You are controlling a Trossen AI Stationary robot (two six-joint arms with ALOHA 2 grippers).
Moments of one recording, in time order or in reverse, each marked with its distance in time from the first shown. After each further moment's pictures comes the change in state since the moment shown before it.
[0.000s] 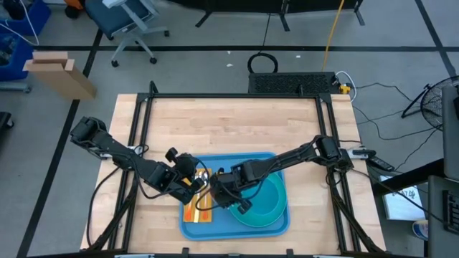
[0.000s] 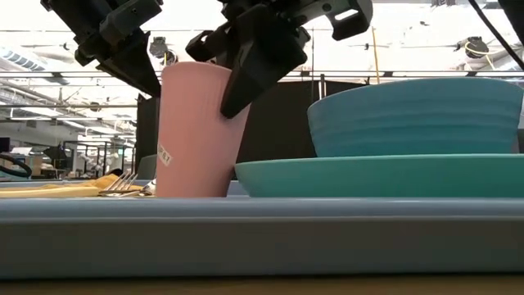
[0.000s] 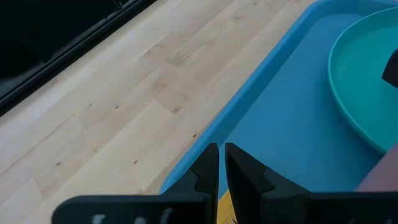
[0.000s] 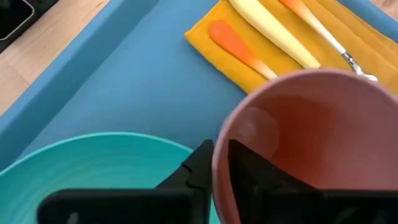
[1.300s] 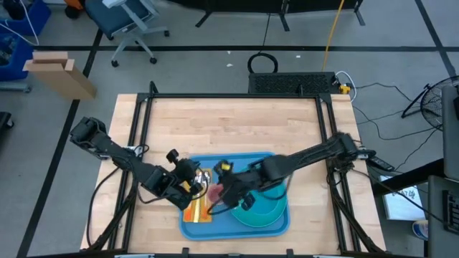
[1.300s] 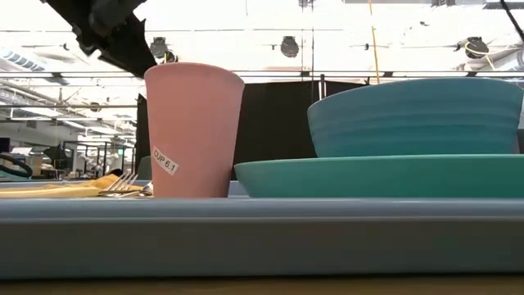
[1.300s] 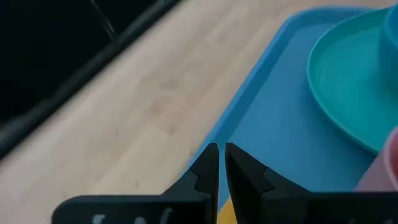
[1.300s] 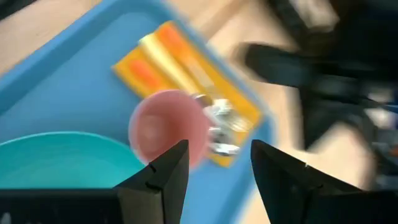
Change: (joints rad) left arm -0.045 0.000 0.000 0.043 -0.070 0.114; right arm 0.080 -0.164 0.112 -0.081 0.369 -0.097
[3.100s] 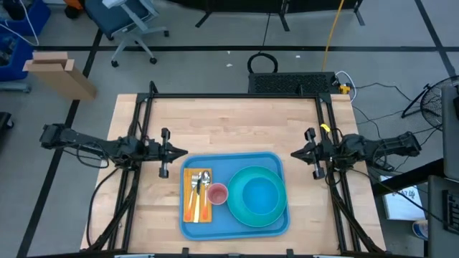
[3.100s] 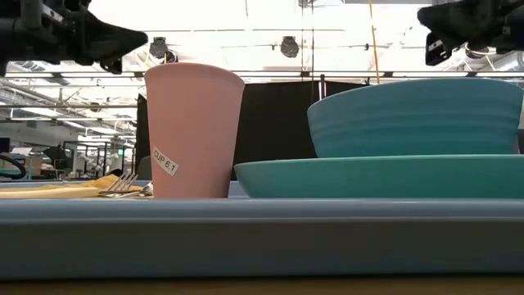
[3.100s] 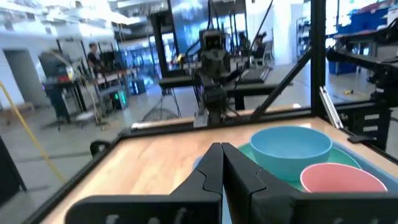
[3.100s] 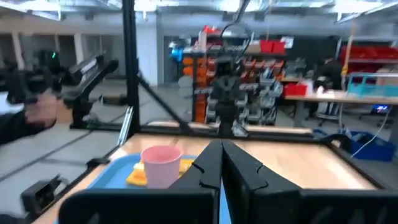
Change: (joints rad) left arm 0.384 -0.949 -0.888 1.300 0.741 1.098; right arm -0.174 -1.777 -1.735 0.968 -0.128 0.527
